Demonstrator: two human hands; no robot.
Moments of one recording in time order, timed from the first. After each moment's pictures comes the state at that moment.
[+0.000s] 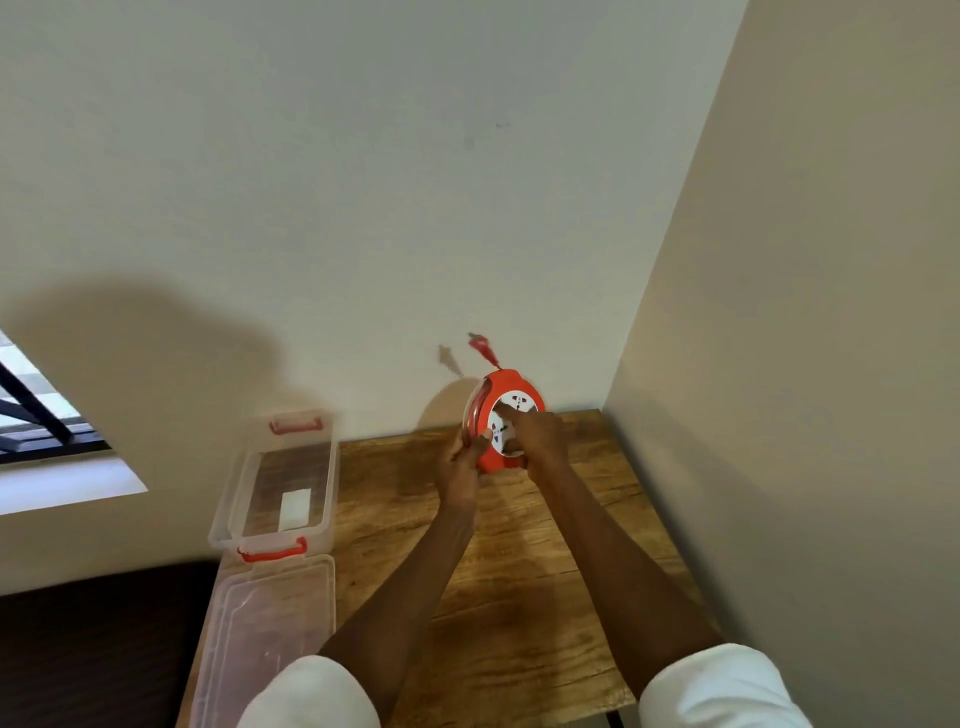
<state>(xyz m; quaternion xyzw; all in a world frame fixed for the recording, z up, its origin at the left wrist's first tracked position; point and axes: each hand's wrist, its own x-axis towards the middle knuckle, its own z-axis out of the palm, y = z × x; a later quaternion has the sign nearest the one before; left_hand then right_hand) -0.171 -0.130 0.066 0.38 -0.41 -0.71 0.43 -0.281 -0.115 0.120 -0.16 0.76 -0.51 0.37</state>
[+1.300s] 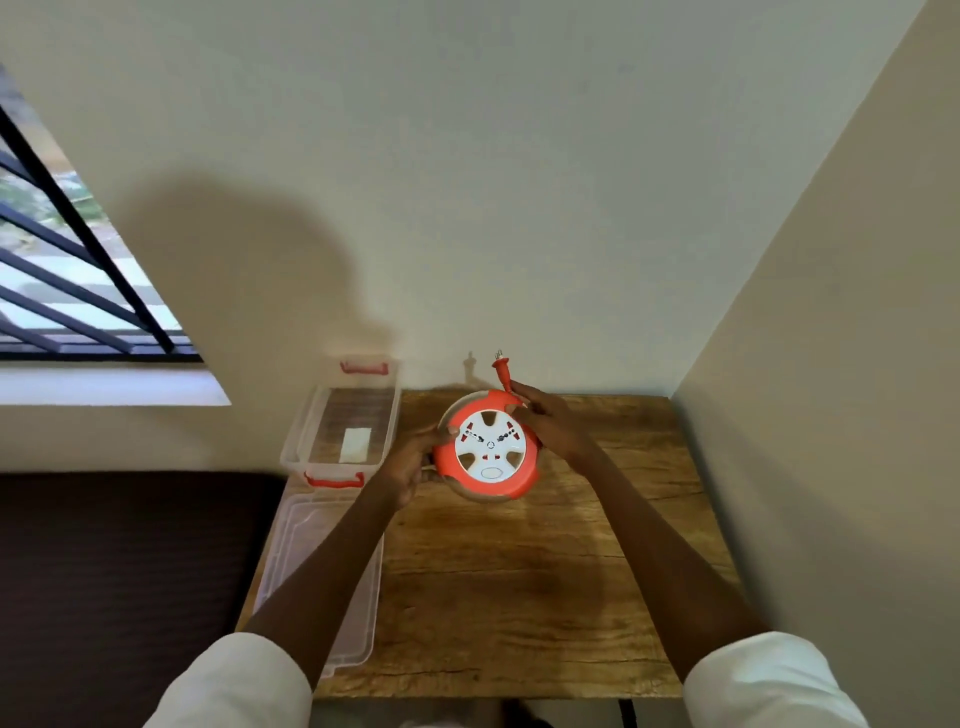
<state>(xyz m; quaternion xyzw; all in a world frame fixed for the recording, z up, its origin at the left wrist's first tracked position) -0.028 -0.175 0.046 0.47 -0.44 -0.70 0.29 -0.252 -0.124 0.100 -0.52 0.65 -0.37 0.42</state>
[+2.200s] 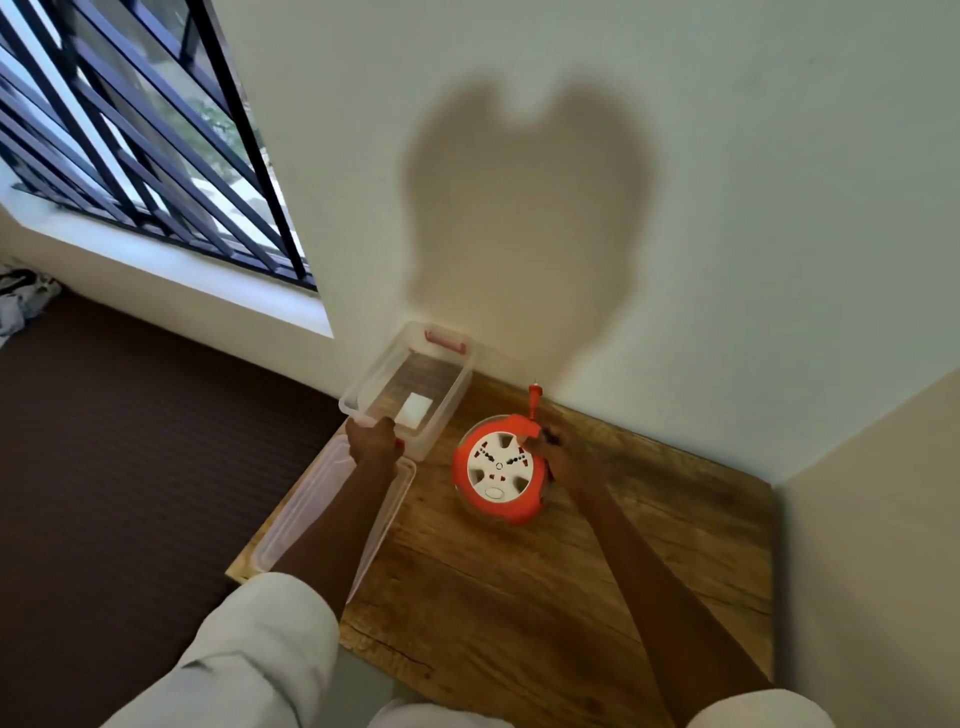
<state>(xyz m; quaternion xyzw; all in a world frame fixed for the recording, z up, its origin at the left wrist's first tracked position) -0.001 -0.174 0.041 0.72 -0.07 -0.43 0.54 -0.257 -0.174 0.036 -0.46 0.60 -0.32 0.58</state>
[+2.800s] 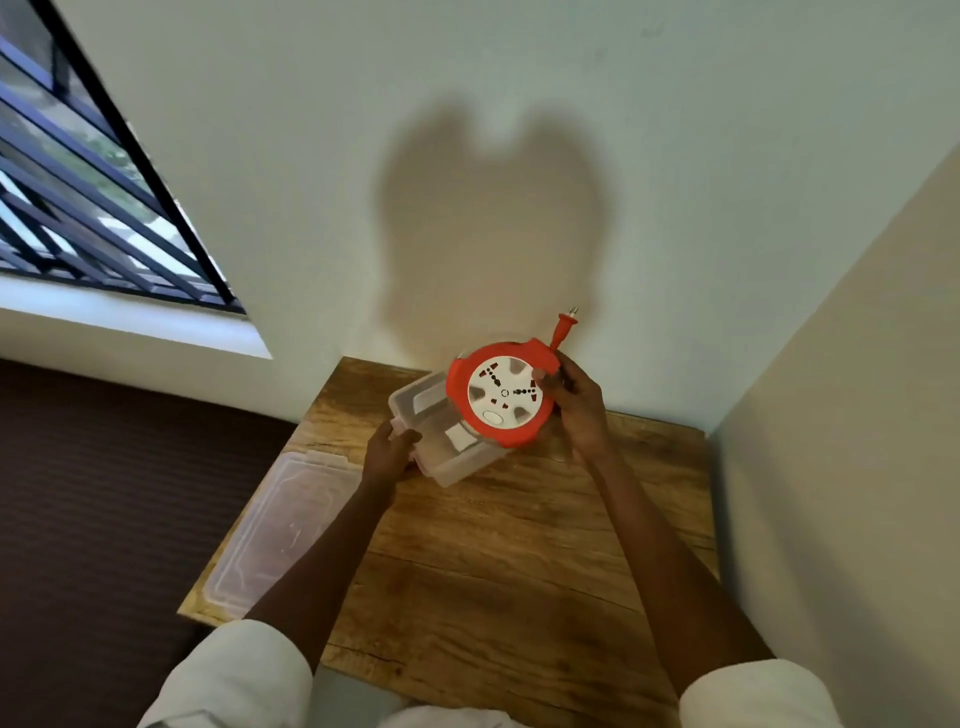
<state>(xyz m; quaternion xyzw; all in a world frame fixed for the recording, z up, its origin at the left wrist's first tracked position) -0.079 -0.149 0.038 0.65 -0.32 -0.53 0.43 -0.333 -0.164 0.085 -0.44 0.51 -0.55 0.50</state>
